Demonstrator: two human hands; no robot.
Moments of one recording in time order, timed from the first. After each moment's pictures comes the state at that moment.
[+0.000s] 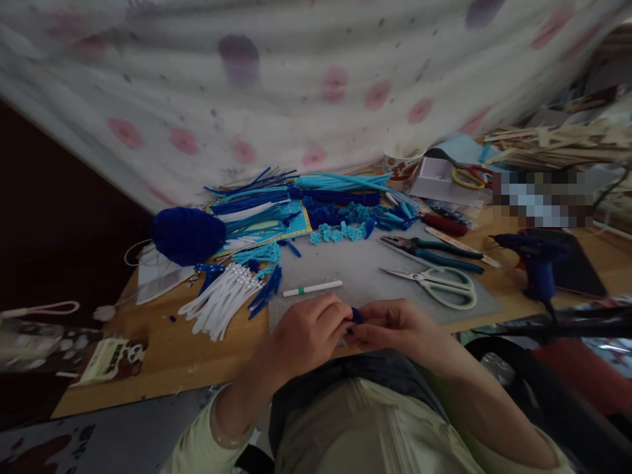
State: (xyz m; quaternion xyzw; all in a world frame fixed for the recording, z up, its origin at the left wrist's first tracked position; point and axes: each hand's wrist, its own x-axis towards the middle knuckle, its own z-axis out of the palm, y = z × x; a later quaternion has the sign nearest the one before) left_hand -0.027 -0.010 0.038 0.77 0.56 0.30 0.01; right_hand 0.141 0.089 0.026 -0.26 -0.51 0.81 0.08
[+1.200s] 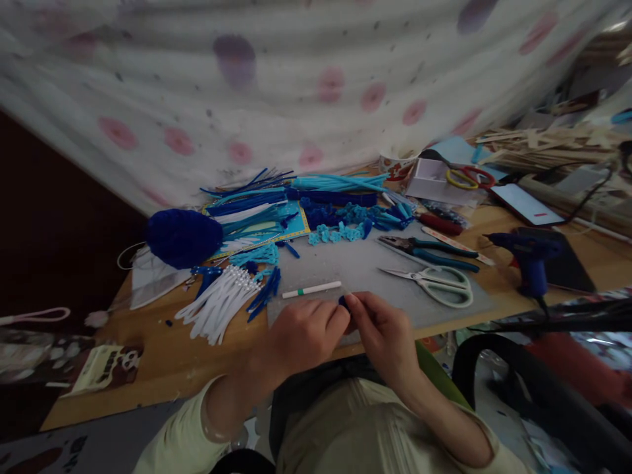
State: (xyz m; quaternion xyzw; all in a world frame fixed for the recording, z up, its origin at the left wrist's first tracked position) left_hand -0.033 -0.007 0.046 0.81 0.54 0.19 -0.16; right_hand 0.106 0.054 0.015 -0.35 -0.65 0.56 0.37
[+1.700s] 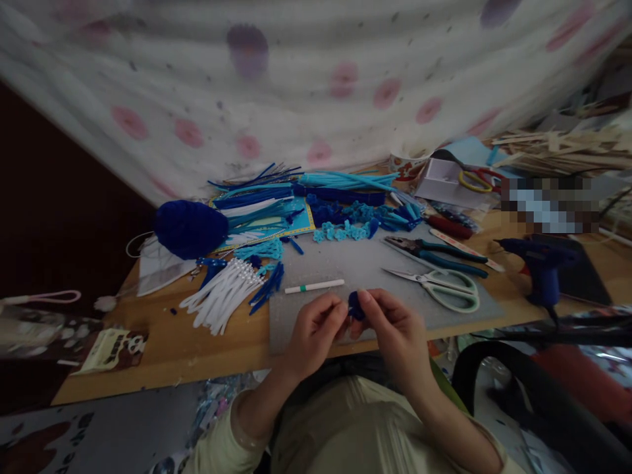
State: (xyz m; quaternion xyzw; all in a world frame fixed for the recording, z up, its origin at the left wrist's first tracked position) left_hand -0.004 -0.009 0.015 0.46 0.60 0.55 0.37; right_hand 0.110 0.057 0.026 -0.32 -0.56 0.66 0.39
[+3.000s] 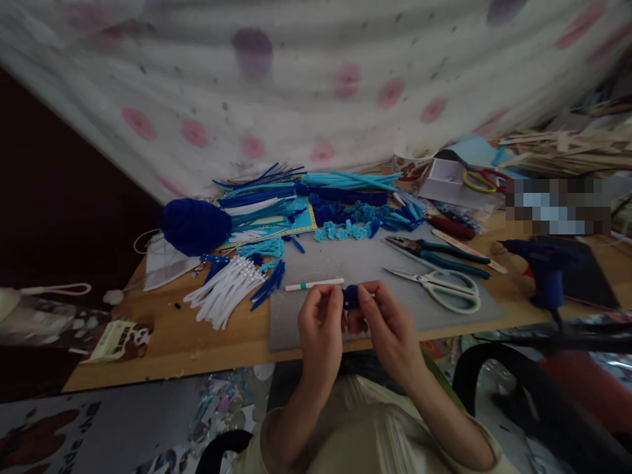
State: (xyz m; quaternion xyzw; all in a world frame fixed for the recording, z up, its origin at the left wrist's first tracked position) left_hand 0.032 0.005 0.020 0.22 0.61 0.71 0.29; right_hand 0.113 0.059 0.014 -0.26 -0.65 0.60 0.39
